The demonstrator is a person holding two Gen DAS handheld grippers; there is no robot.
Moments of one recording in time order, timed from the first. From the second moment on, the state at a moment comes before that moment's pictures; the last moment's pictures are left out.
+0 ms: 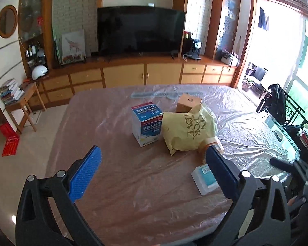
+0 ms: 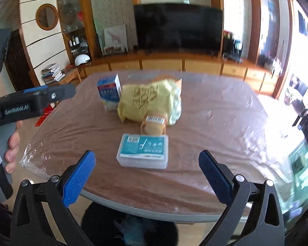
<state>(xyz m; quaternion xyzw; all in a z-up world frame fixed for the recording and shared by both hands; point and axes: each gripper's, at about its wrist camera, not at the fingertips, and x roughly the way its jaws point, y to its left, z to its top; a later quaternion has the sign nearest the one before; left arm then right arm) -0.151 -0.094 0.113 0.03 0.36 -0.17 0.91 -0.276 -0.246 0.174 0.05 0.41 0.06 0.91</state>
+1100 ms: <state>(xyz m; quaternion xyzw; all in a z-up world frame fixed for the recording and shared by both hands) -0.024 -0.103 0.041 0.00 0.47 -0.12 0.88 -0.225 -0.225 0.118 0.11 0.46 0.04 0.88</state>
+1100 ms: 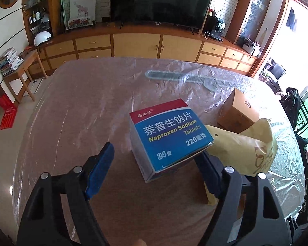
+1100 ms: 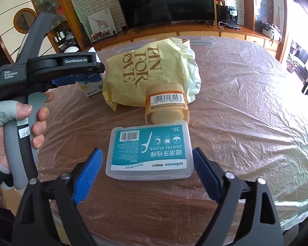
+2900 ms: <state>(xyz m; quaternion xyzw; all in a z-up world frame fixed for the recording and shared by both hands) -0.101 -0.090 0.073 0.00 0.44 -0.17 0.88 -0.241 -0.304 0.145 0.21 0.46 0.10 0.85</state>
